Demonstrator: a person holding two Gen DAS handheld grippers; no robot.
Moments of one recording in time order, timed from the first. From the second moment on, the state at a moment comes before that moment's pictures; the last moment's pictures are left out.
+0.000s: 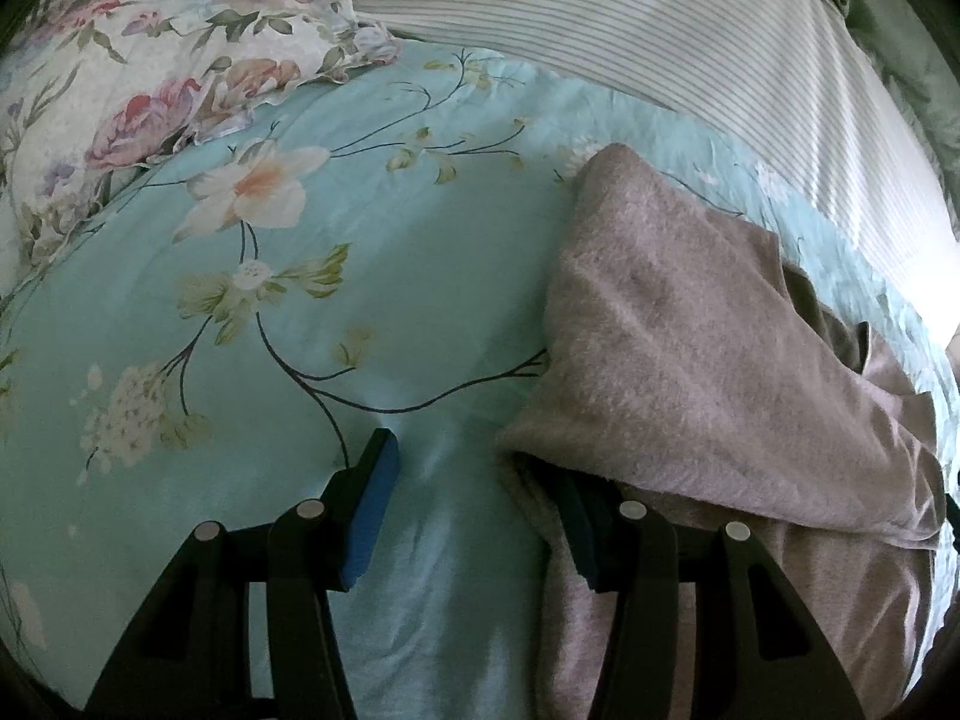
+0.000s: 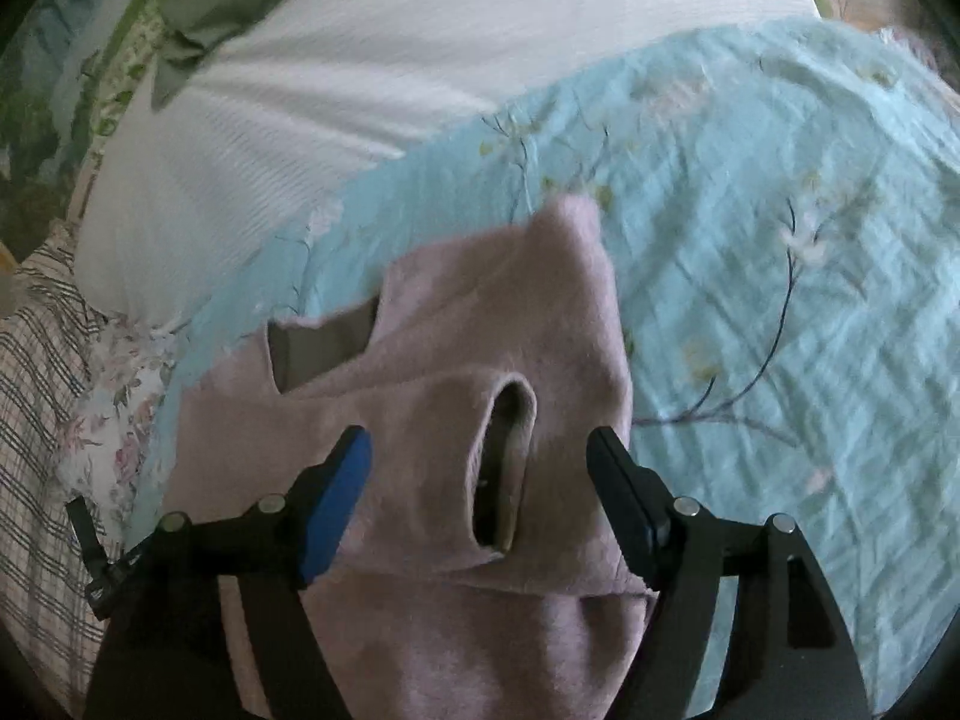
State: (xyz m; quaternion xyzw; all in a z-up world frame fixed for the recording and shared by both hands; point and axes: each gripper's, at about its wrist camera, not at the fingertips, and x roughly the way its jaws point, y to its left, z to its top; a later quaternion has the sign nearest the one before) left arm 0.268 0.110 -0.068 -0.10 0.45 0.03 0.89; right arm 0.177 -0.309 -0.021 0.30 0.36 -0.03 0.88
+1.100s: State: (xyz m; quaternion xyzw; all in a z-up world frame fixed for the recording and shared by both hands) left arm 0.270 0.116 -0.065 -0.09 0.48 0.01 0.87; right arm 0.206 -0.289 -0.042 0.21 0.44 -0.06 0.87
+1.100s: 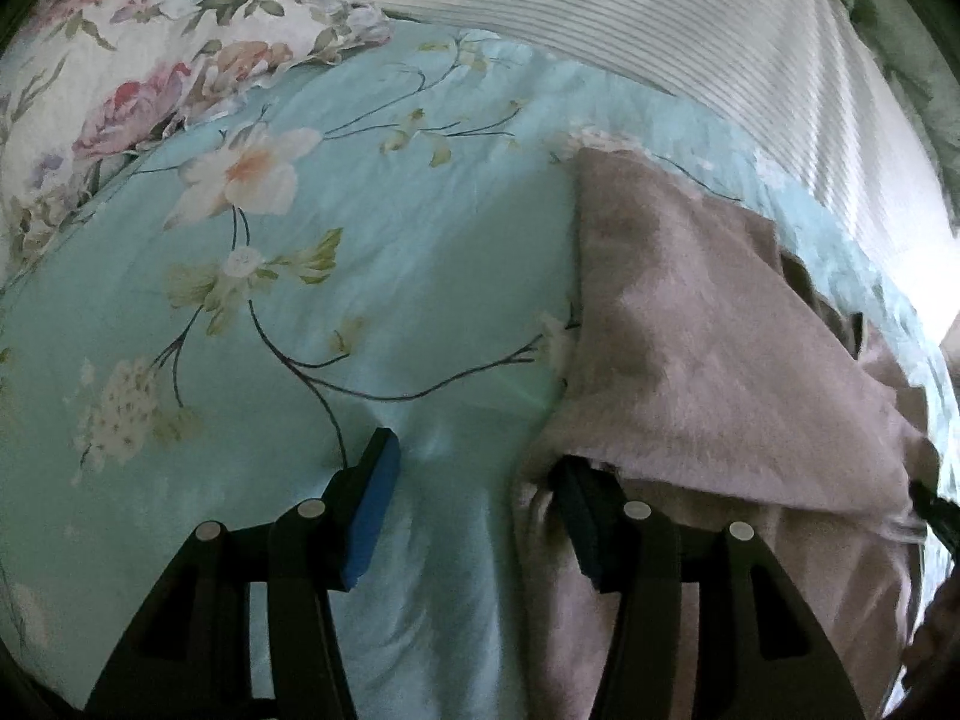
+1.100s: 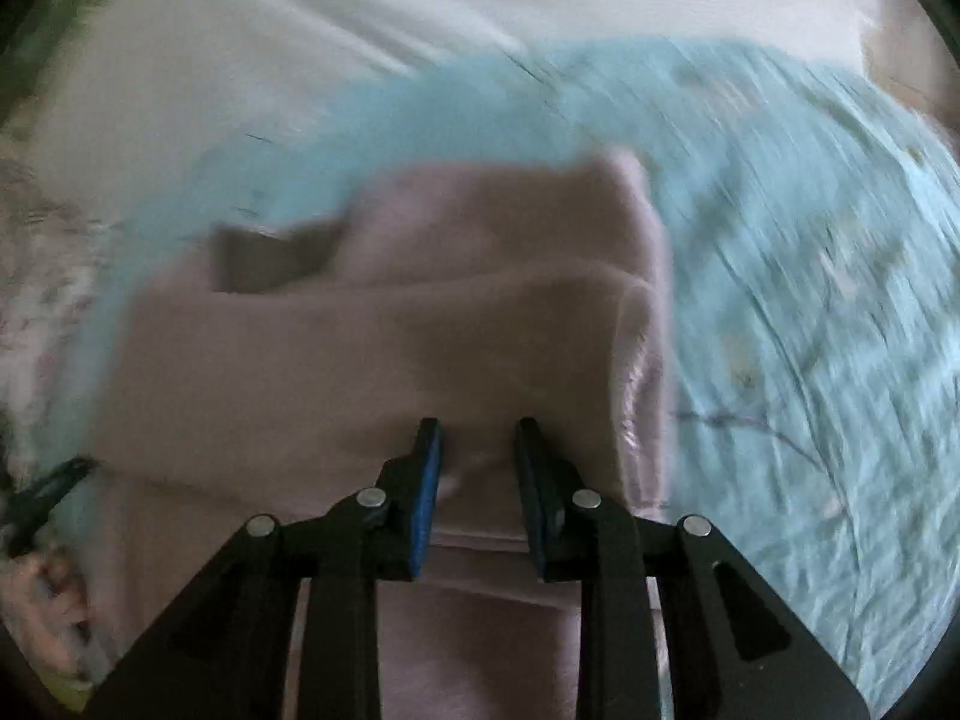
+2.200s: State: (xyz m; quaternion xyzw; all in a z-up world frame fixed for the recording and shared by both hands) left arm 0.005 0.114 -0.044 -0.07 0.53 -0.17 0.83; right arm -0.089 -0.237 -0.047 0.23 0.41 0.12 0.88
